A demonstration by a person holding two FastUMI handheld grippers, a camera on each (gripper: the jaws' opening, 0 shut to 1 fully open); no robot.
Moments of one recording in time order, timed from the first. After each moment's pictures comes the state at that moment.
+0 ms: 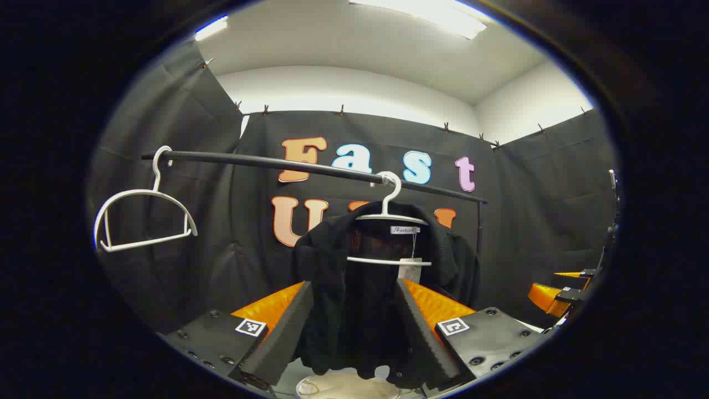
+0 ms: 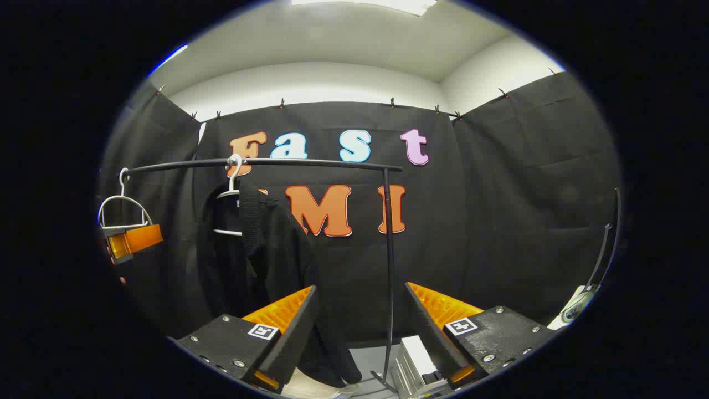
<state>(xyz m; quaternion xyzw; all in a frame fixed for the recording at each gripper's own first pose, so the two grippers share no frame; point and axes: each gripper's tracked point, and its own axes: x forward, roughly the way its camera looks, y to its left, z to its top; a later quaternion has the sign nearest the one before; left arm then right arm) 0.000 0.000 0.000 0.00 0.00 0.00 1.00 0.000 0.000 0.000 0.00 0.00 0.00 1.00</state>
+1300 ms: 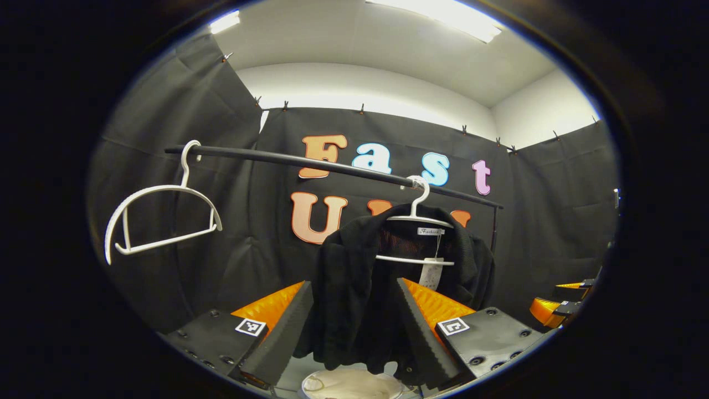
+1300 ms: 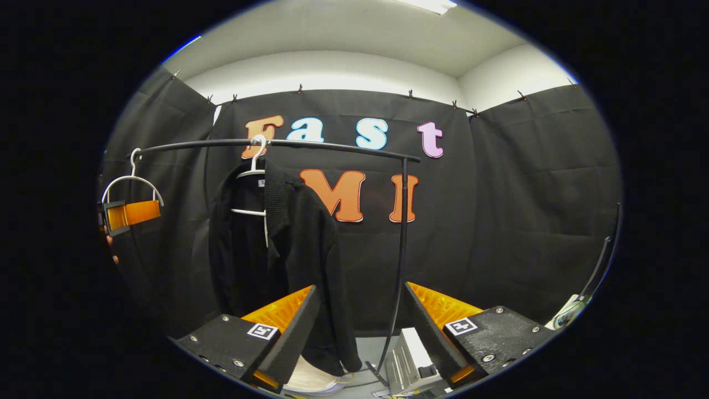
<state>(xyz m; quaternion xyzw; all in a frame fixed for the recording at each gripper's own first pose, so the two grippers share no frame) -0.017 0.048 0.010 -0.02 0.00 0.03 1.00 -0.020 0.040 -0.022 -0.02 0.04 0.03 1.00</state>
